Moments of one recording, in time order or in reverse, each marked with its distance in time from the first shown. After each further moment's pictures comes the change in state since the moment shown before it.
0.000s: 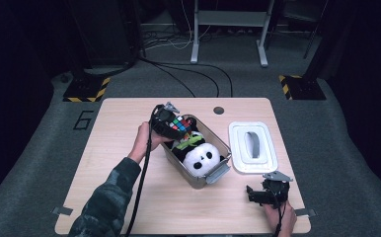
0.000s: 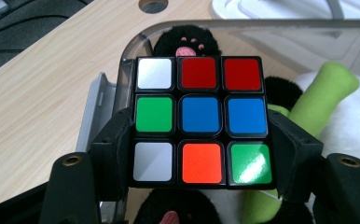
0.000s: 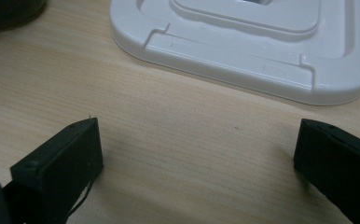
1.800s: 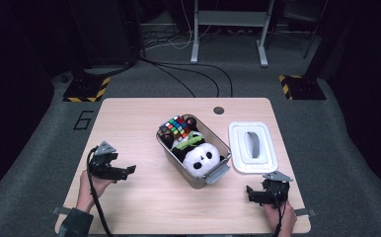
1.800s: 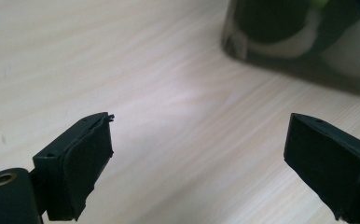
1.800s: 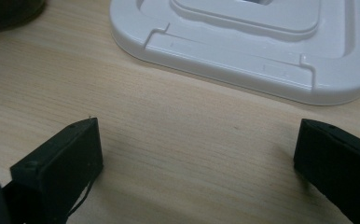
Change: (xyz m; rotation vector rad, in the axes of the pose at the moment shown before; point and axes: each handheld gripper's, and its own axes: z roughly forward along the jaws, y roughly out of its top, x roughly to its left) left arm 0.015 -0.202 -0.092 -0.089 0.115 -0.283; right arm 0.000 0.000 0.000 0.001 0.000 0.000
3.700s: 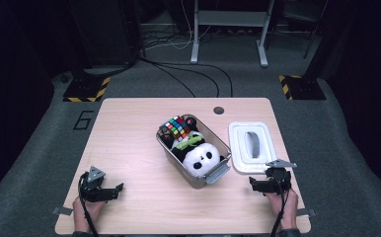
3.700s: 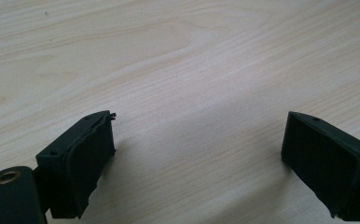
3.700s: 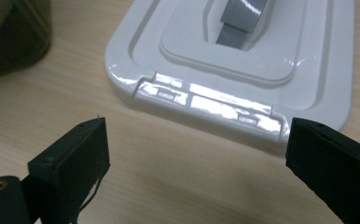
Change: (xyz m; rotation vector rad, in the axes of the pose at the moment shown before) left arm 0.017 -0.087 0.017 -0.017 0.176 -0.046; right arm -0.015 0.037 -0.005 0.037 0.039 0.006
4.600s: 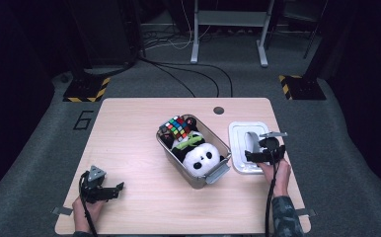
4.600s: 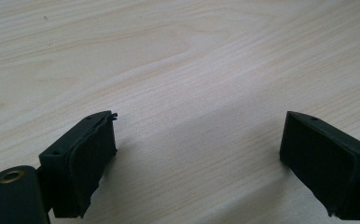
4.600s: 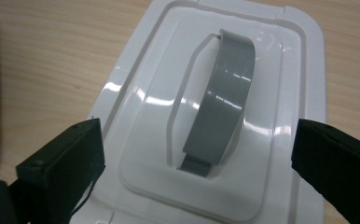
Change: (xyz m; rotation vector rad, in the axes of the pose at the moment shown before) left arm 0.000 0.002 0.002 0.004 -0.004 0.003; right arm -0.016 0.081 0.038 0.012 -0.050 0.029
